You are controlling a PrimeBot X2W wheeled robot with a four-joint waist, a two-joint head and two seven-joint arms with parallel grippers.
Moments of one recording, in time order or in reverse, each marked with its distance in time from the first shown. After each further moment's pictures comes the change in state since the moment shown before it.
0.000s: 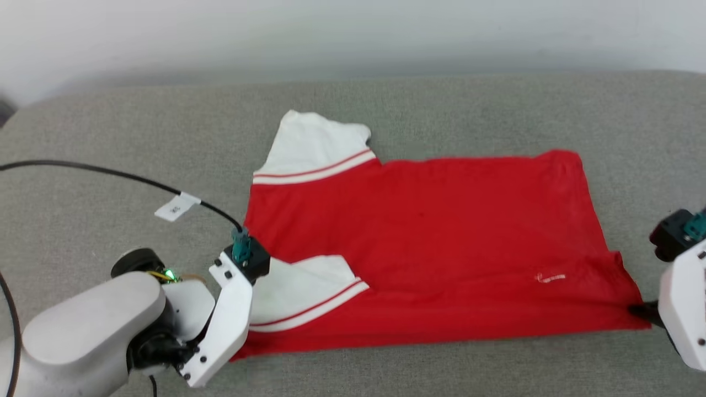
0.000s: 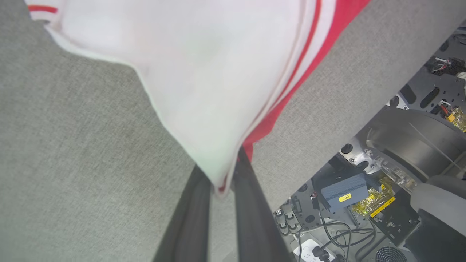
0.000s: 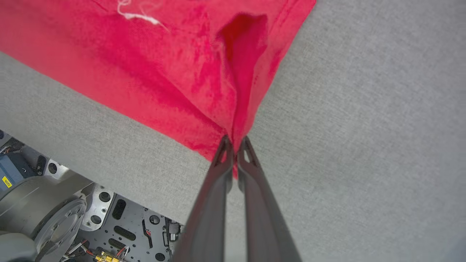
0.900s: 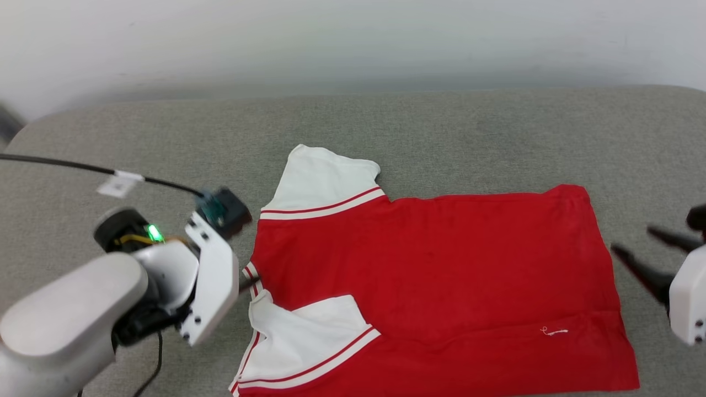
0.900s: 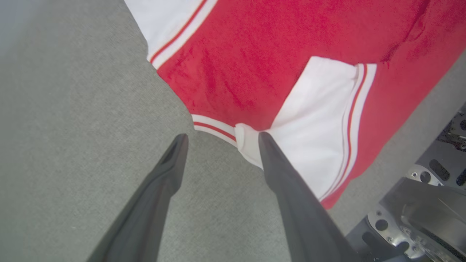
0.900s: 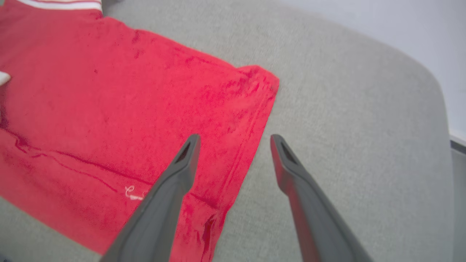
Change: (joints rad) left arm 0.053 0.020 0.115 -0.024 0.086 0.033 -0.221; right arm 0.147 0.066 -0.198 0.016 -0.169 0.000 -0.385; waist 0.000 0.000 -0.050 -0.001
